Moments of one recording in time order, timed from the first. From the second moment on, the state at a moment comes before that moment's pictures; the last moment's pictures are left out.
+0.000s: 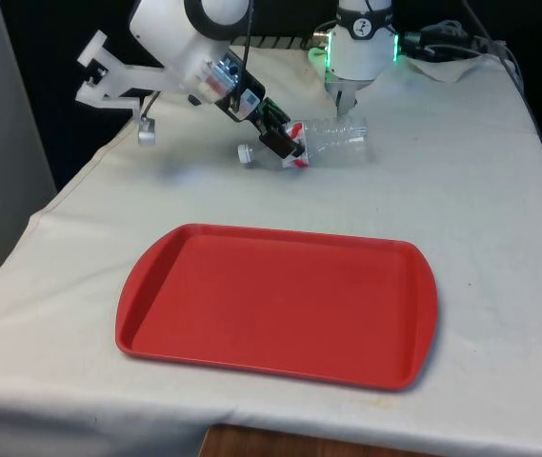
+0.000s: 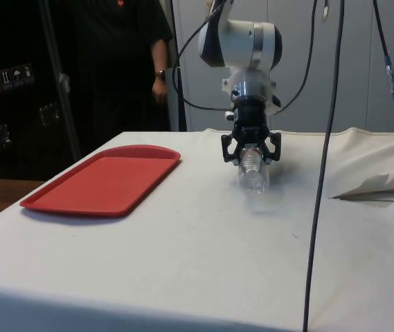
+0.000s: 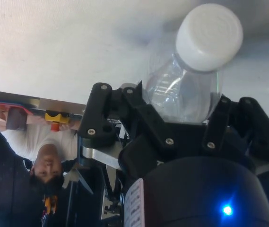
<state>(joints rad) 0.05 0.54 -0.55 -2.20 0.87 1.90 0.18</state>
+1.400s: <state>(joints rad) 0.08 0.46 -0.56 -2.11 0.83 1.97 0.41</state>
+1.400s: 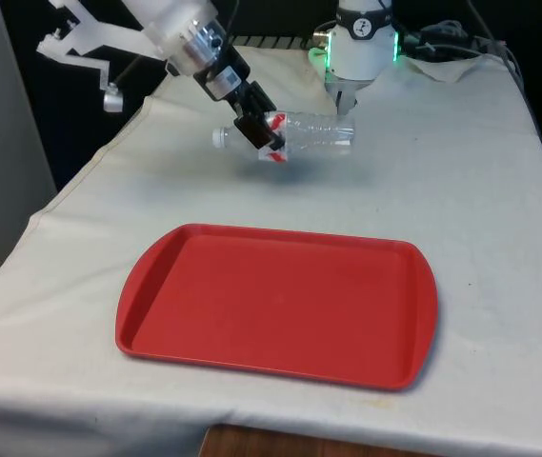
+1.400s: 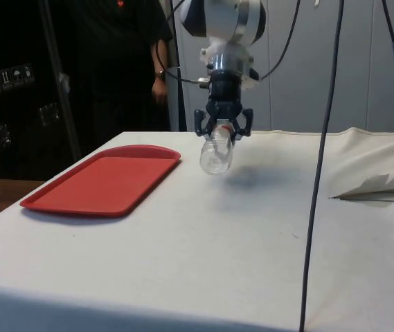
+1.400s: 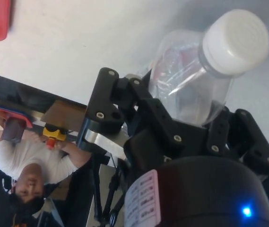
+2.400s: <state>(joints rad) 0.10 0.44 -0.56 -1.98 0.77 2.00 0.60</state>
